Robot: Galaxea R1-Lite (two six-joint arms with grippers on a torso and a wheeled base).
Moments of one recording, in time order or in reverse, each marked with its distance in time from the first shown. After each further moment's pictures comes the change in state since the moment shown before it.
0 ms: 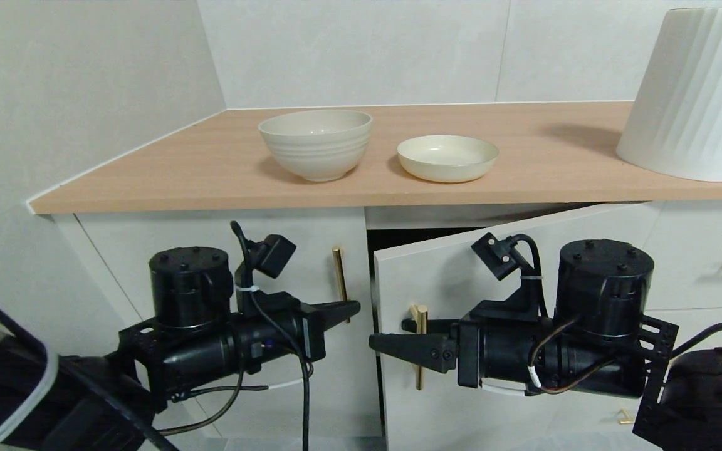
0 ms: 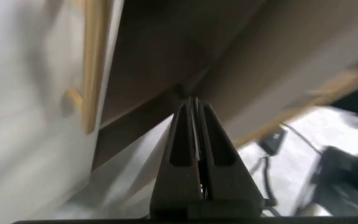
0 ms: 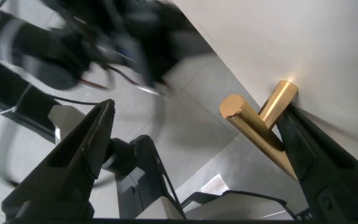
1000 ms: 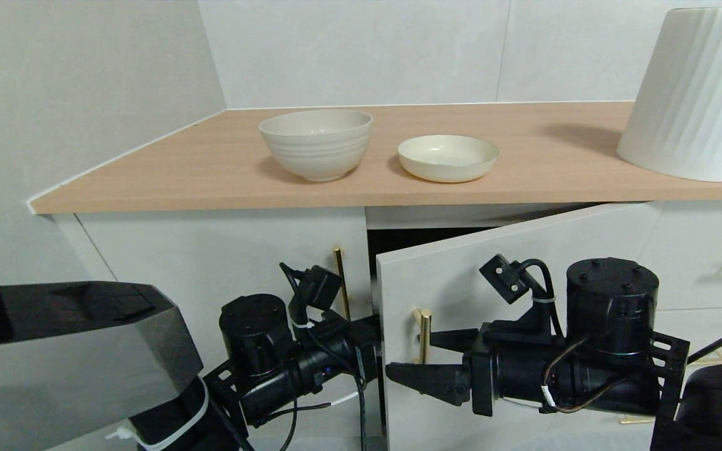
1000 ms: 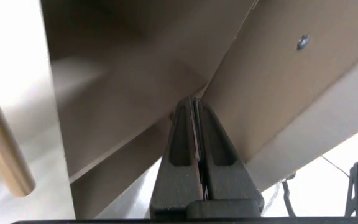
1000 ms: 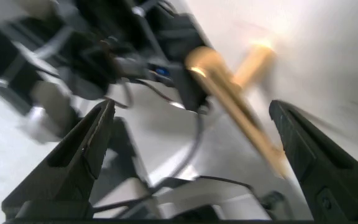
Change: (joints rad) left arm -0.137 0.323 0.046 -0.572 0.081 0.003; right arm -0.029 -0.011 0.088 0.002 -0.039 -0.188
